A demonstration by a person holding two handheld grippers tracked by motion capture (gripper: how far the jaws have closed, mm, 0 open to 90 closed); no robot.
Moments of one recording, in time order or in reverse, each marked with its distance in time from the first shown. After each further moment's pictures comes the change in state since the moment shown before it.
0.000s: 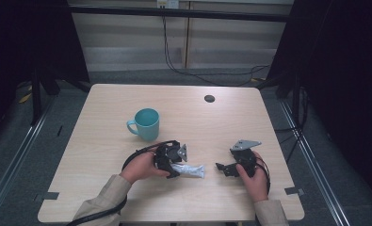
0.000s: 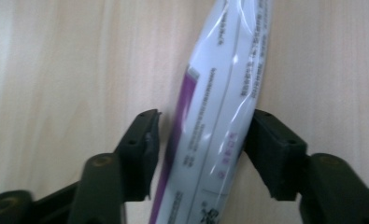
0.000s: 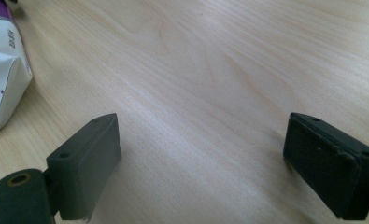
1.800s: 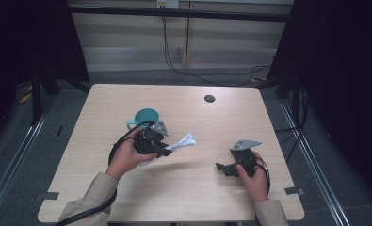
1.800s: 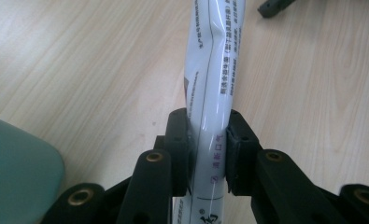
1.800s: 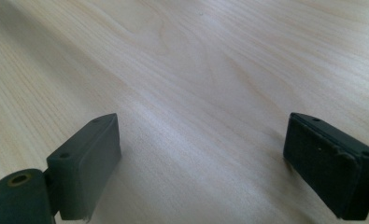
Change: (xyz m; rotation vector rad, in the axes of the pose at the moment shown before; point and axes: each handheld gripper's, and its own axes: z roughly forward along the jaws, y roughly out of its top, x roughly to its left) left arm 0.021 -0.033 -0.073 -0.269 0.064 -0.318; right arm 0.000 0.000 0.000 0.000 0.001 0.001
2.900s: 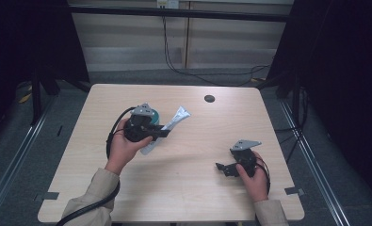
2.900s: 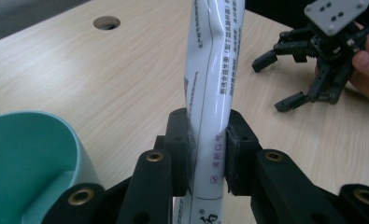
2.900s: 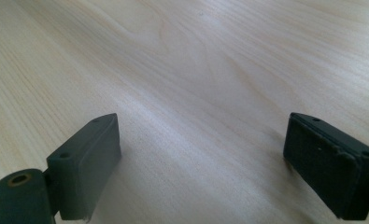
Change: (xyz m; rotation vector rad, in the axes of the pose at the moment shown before) left arm 0.021 0.001 -0.033 -0.310 0.076 -0.179; right arm 0.000 0.000 0.000 0.000 0.000 0.000
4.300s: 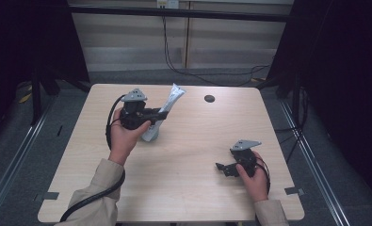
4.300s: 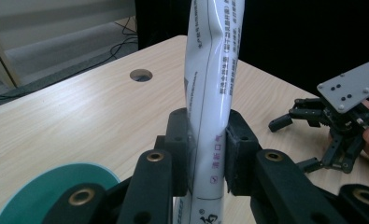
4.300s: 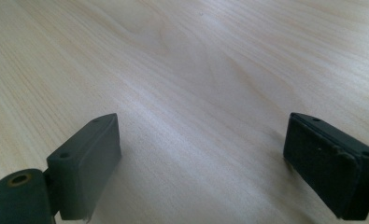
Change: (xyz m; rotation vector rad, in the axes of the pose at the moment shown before) left arm 0.012 0.024 -0.016 -0.170 0.083 -0.059; right arm 0.000 0.000 0.000 0.000 0.000 0.000
